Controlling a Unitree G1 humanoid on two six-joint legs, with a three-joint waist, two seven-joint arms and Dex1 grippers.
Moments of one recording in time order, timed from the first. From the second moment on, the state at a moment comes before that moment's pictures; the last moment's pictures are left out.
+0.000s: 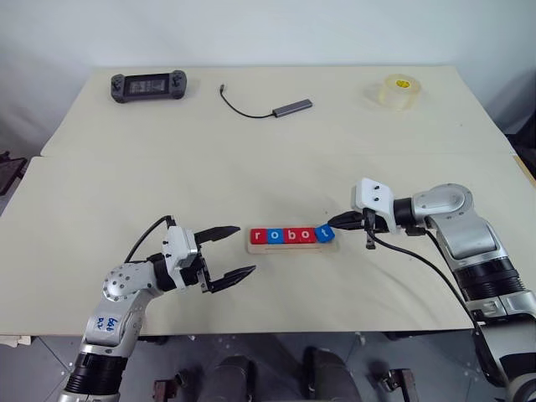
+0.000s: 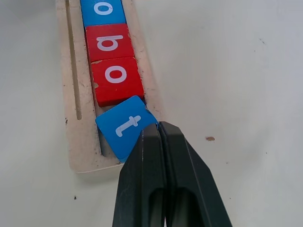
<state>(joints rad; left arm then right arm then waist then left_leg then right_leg) -0.12 0.49 0.02 -0.15 -0.45 0.05 -0.96 -0.68 -0.72 0.19 0.23 0.08 0.21 1.26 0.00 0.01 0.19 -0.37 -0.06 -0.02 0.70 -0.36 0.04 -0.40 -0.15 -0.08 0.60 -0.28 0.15</state>
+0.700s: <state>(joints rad) -0.14 0.48 0.02 -0.14 -0.44 0.05 -0.96 -0.58 -0.74 0.19 0.08 0.12 0.29 1.27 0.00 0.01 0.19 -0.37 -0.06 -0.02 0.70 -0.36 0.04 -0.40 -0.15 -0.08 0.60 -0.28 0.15</state>
